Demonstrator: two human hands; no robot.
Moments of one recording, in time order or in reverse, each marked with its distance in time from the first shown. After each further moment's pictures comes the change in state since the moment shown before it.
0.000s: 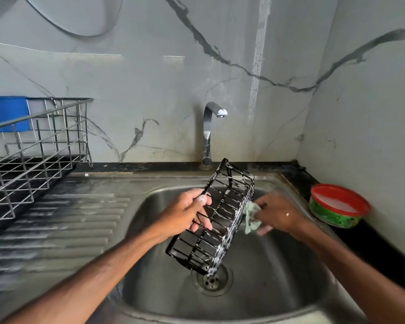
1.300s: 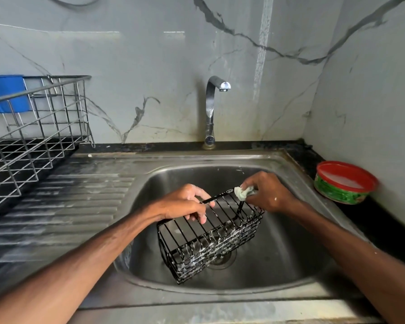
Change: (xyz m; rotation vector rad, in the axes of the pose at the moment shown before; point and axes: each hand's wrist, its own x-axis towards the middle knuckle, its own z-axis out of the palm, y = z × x) left_hand 0.006 -0.025 -0.015 0.249 -0.267 -0.189; right_hand 0.016 0.004 0.022 -0.299 0.071 -0.247
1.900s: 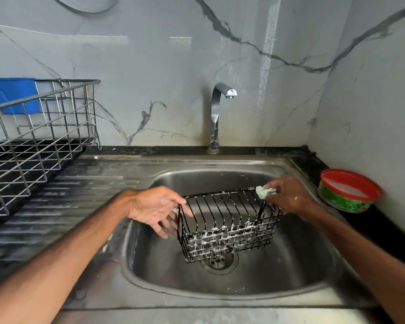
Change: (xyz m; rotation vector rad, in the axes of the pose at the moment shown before) left_hand -0.016 -0.042 -0.065 -0.304 -0.355 -0.362; right_hand -0.002 0.039 -0.014 0.176 0.120 0.170
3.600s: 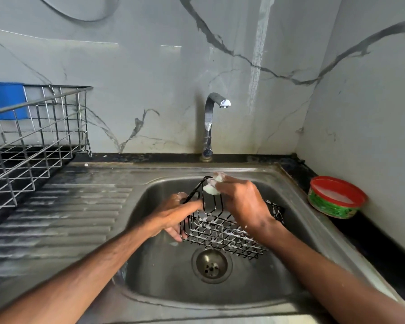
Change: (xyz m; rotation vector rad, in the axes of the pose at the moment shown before) left_hand 0.009 0.030 0.078 0.130 0.681 0.168; right_hand -0.041 -0.106 0.041 -0.357 0.083 -0.465
